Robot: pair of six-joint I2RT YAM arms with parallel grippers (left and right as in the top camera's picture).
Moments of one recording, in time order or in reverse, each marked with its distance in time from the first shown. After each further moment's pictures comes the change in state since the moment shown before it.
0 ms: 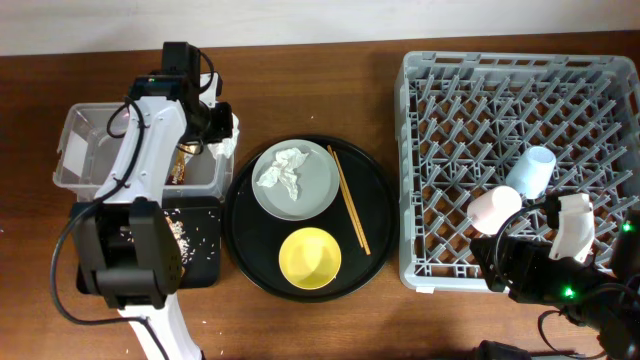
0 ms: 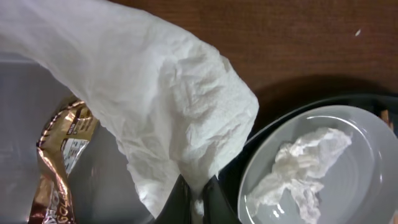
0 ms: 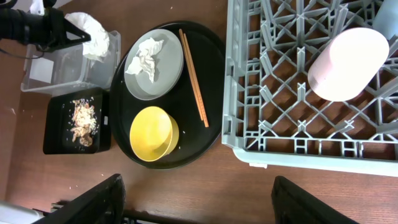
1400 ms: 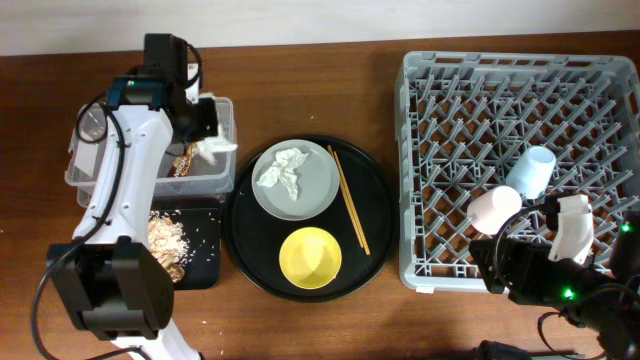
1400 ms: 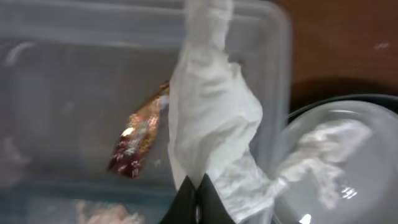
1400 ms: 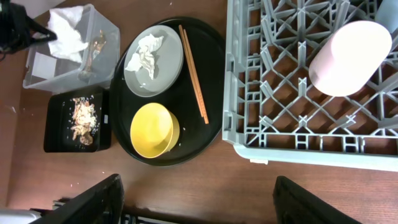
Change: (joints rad) left arm 0.001 -0.160 -0.019 -0.087 -0.190 -0.047; right arm 0.000 0.000 0.000 -0.014 0.000 0.000
